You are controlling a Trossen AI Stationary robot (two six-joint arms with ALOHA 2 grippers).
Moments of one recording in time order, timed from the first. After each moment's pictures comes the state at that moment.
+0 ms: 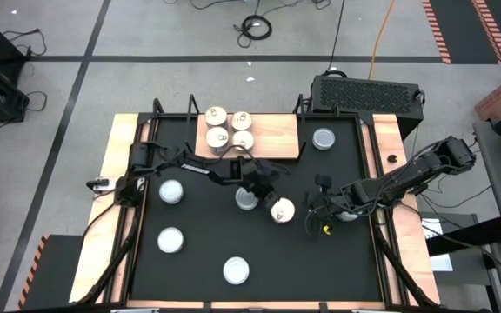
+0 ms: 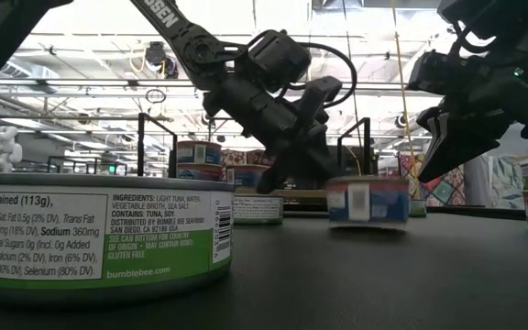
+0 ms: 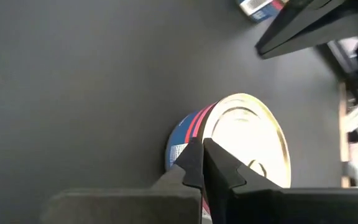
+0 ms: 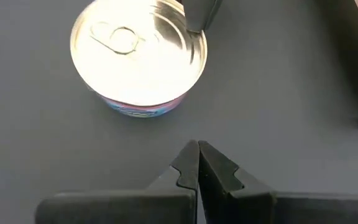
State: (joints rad) left arm 0.10 2.07 1.28 0.09 0.31 -0.65; right arm 0.32 1.23 0.55 -0.31 0.37 0.36
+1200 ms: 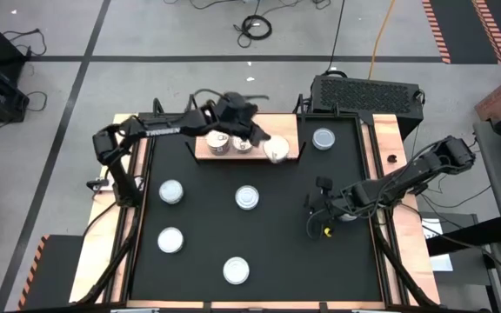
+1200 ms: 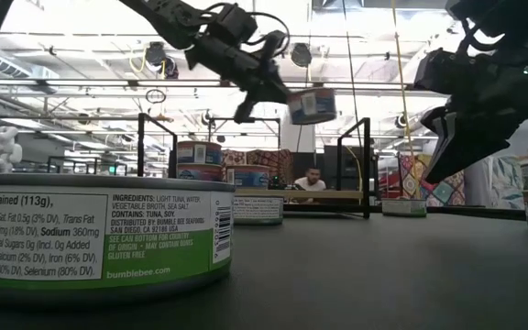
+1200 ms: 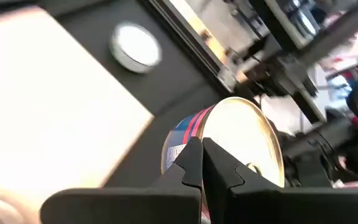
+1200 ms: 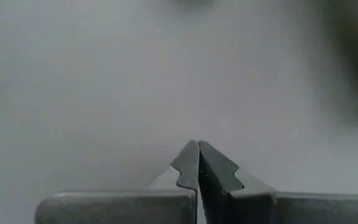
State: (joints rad) left arm 0.45 1.76 1.36 -0.12 0.40 -0.59; right arm 0.35 1.23 0.55 -0.33 0.37 0.39
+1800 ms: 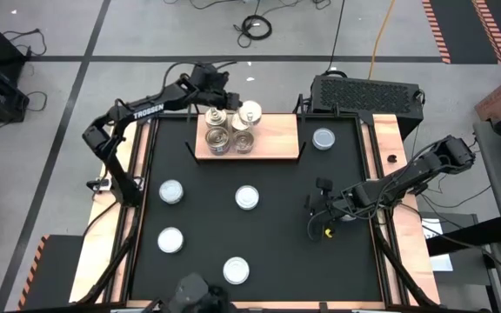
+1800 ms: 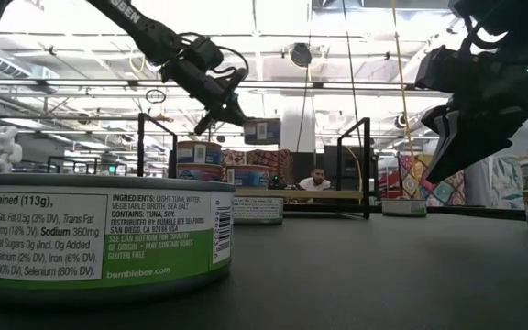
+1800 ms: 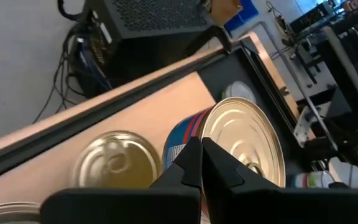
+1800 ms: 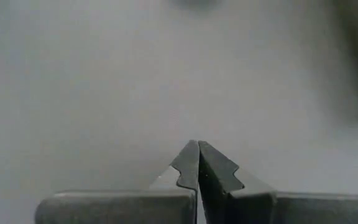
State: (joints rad) left arm 0.79 1.73 1.36 -0.25 0.42 -0.51; right arm 0.36 1.23 0.55 -0.32 0.37 0.39
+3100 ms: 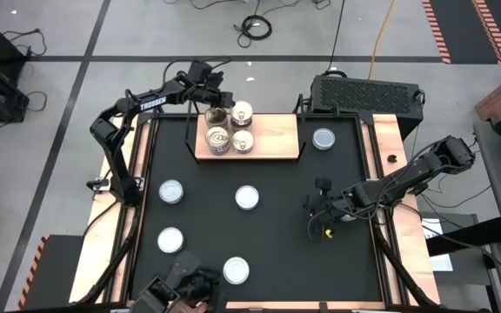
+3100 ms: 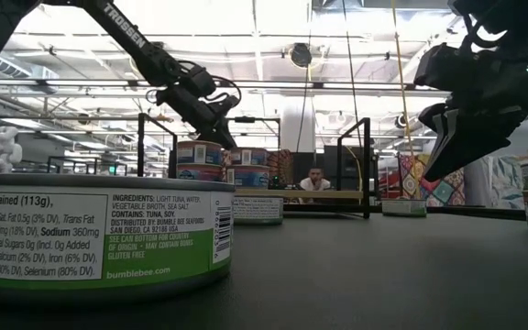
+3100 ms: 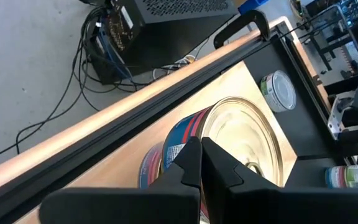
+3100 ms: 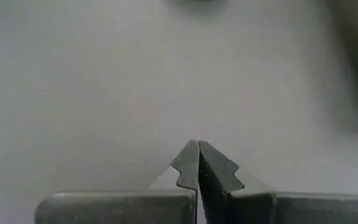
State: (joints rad) left arm 0.91 1.85 1.36 -0.27 0.52 -0.37; right arm 0.36 1.23 0.55 -0.31 0.37 0.35
